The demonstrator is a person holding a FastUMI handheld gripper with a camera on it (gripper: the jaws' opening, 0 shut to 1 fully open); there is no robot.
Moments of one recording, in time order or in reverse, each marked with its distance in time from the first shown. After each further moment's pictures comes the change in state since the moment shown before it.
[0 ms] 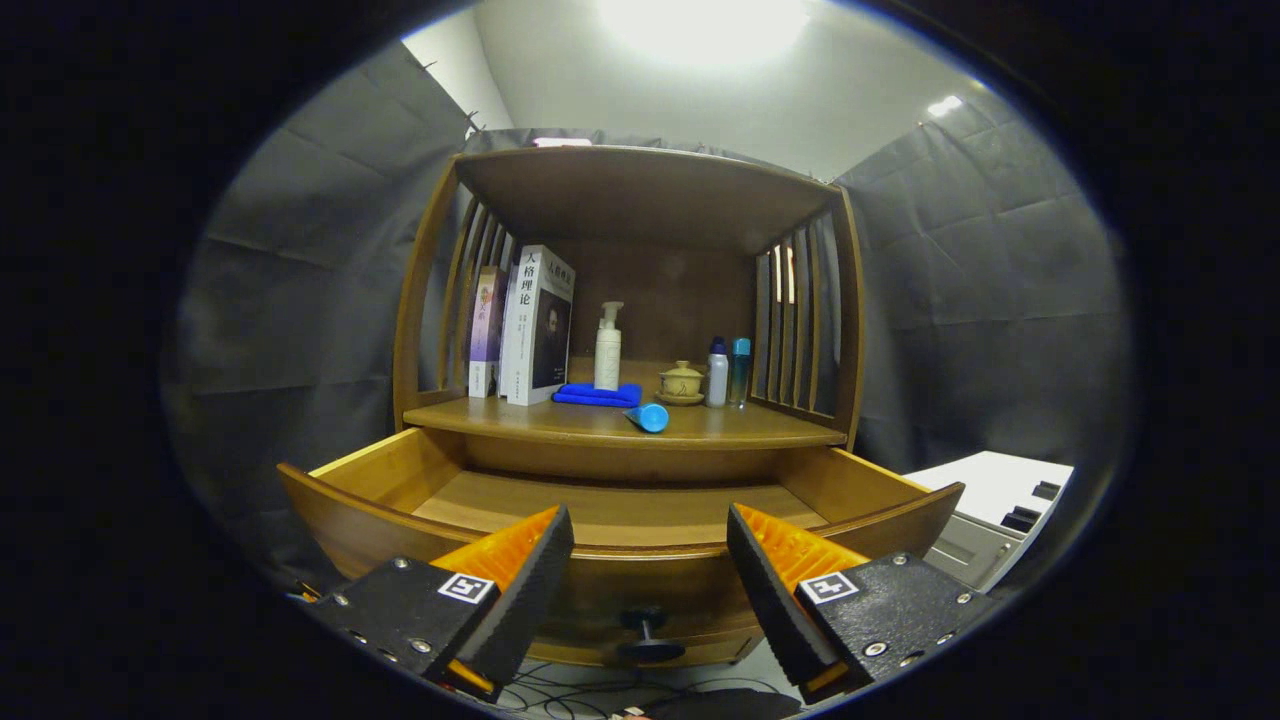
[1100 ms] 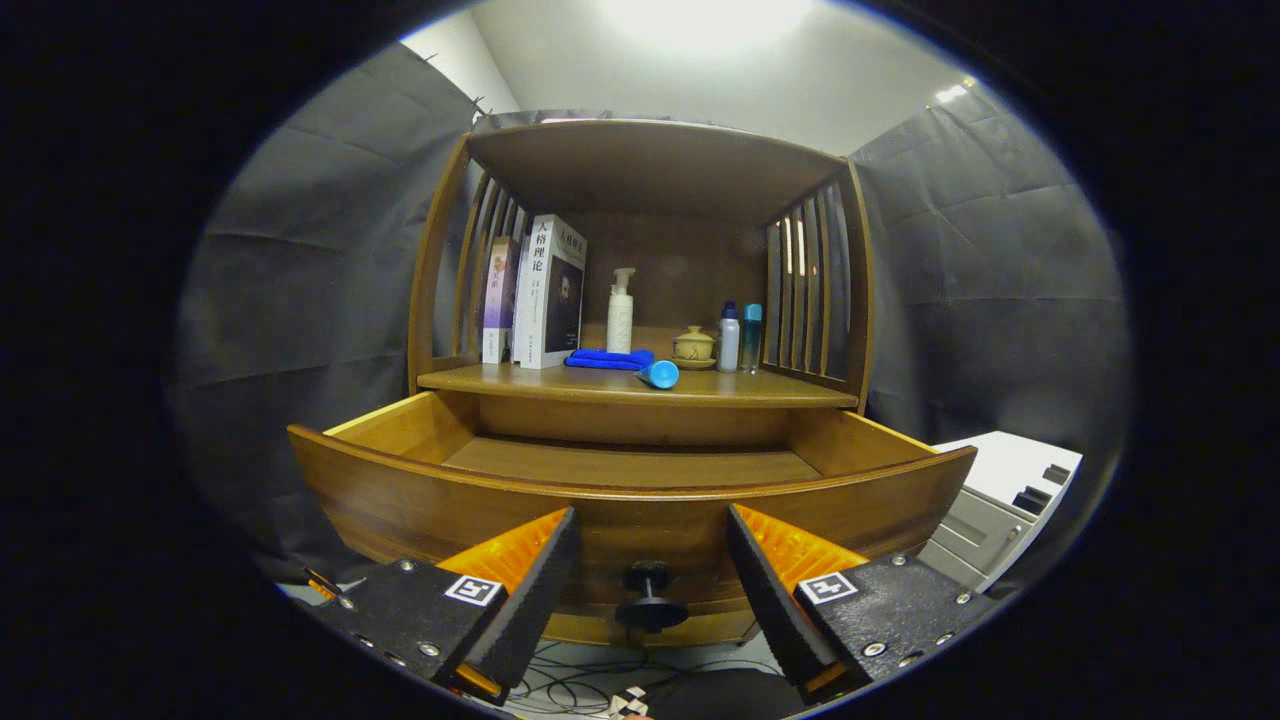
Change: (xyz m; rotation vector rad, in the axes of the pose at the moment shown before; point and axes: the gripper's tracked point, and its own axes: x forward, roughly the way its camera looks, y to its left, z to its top) arm -0.011 0.005 -0.033 0.009 0.071 0.054
